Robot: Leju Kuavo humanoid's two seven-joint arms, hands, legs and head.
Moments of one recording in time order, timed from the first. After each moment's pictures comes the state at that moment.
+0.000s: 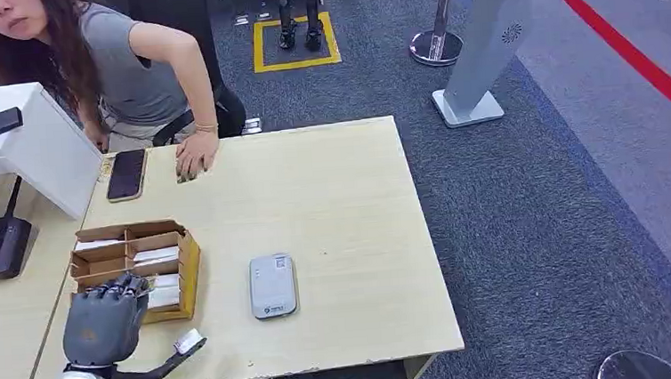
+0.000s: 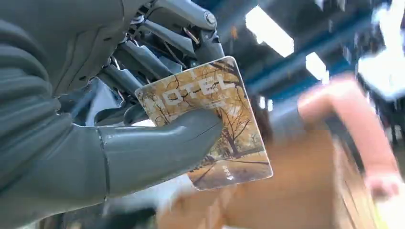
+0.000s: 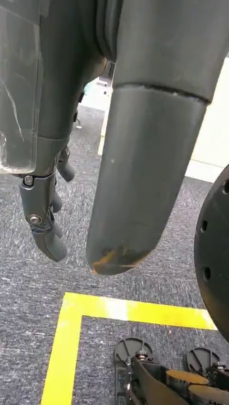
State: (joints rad) left arm 0.00 0.37 -0.27 -1.56 -1.46 0.44 0.15; right arm -0.09 0.12 -1.10 -0.20 1.19 0.17 0.17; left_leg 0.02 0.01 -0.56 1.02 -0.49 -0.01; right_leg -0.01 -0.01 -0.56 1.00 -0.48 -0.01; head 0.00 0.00
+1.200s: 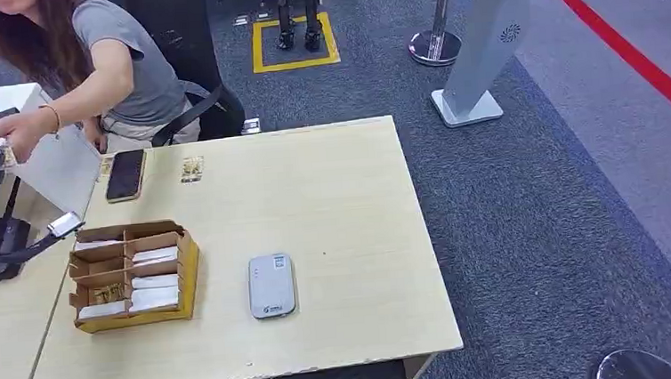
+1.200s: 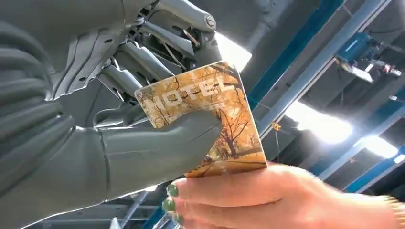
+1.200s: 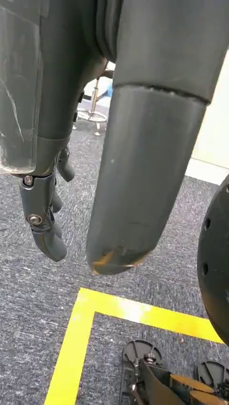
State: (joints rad) left arm -0.53 0.62 -0.22 -1.35 -1.54 0.41 0.02; right arm -0.11 0.12 -1.03 -0.20 1.26 0.19 0.18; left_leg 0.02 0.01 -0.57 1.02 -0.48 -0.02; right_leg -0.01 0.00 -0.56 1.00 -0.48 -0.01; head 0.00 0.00
